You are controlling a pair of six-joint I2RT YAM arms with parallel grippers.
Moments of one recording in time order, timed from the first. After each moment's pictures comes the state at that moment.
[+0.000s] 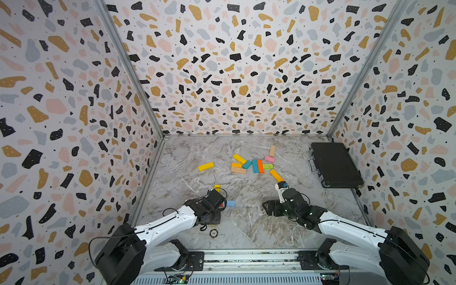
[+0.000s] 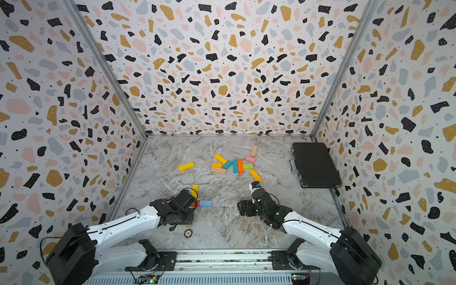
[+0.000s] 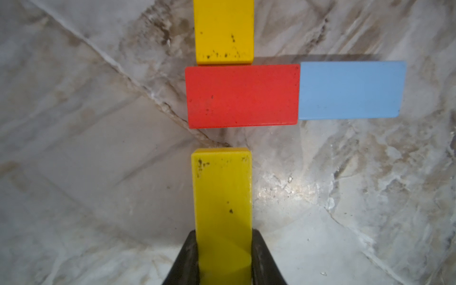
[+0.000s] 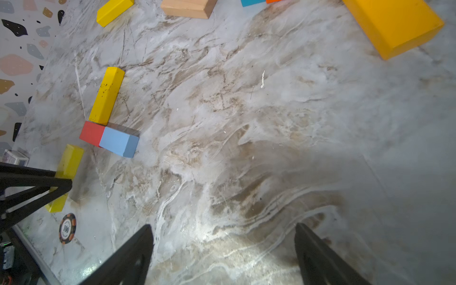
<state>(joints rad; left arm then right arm) -0.71 1.18 0.57 -0.67 -0.10 -0.64 0.75 1.10 0.43 -0.08 -0.02 0.60</state>
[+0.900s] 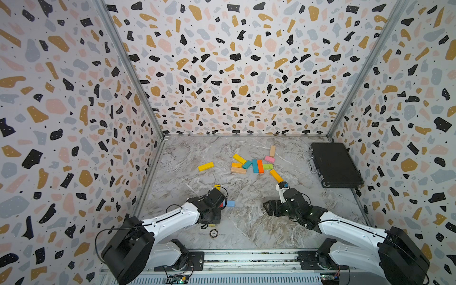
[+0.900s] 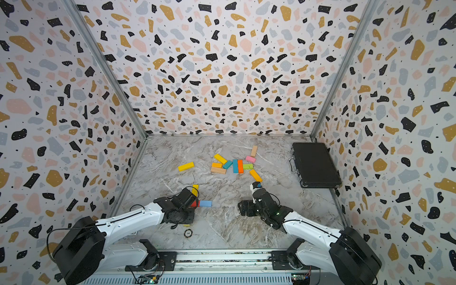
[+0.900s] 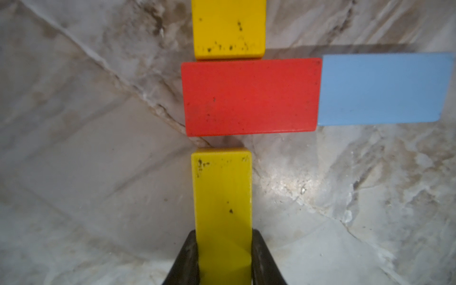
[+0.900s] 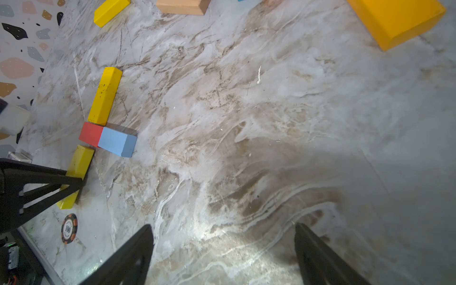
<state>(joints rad) -0.68 1.26 0.57 -0.65 -0.09 -0.61 0.74 1.10 0.41 -0.07 -0.04 0.61</state>
